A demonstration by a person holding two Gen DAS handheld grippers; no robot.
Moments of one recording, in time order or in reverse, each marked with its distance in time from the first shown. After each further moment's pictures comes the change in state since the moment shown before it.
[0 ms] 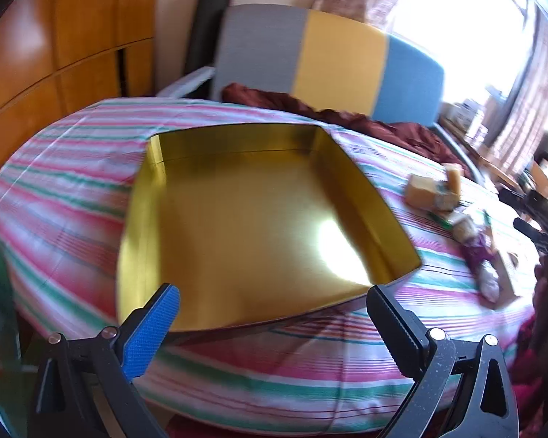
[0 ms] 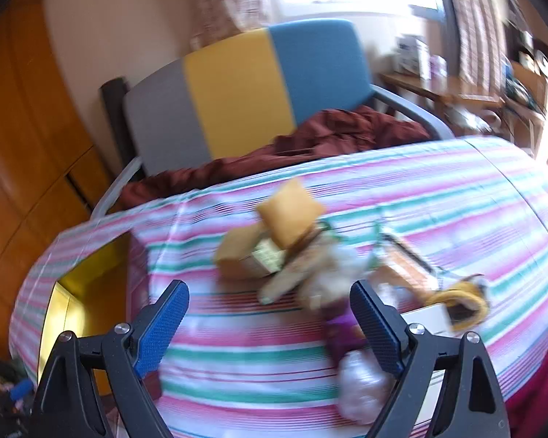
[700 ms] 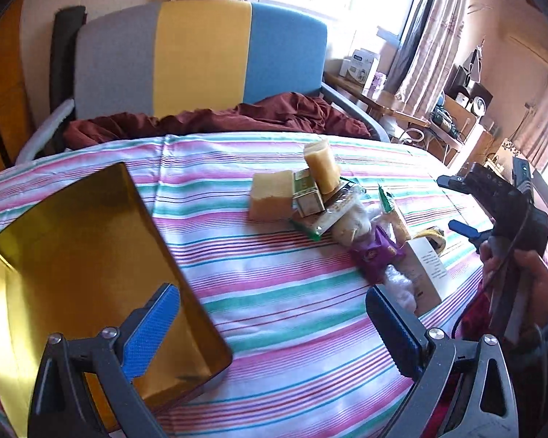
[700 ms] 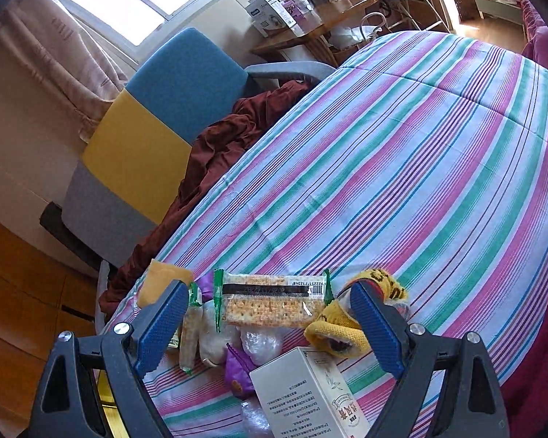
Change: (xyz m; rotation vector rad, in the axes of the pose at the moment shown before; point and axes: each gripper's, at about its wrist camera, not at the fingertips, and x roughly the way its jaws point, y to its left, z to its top) left arm 0.056 -0.166 0.063 0.276 0.088 -0.300; right arm -0.001 -0.160 0.012 0.552 0.000 0.009
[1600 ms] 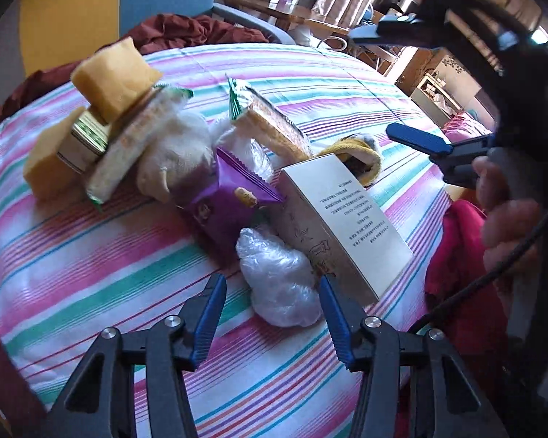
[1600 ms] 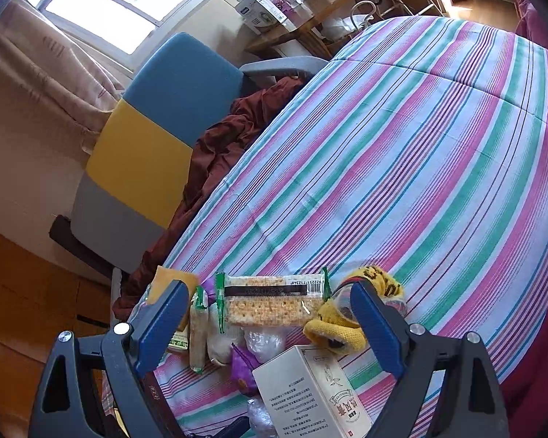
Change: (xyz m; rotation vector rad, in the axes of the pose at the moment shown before) left arm 0.129 -0.133 -0.022 0.207 0.295 -0.248; right arm -0.001 -0.011 0.006 0.055 0.013 0.035
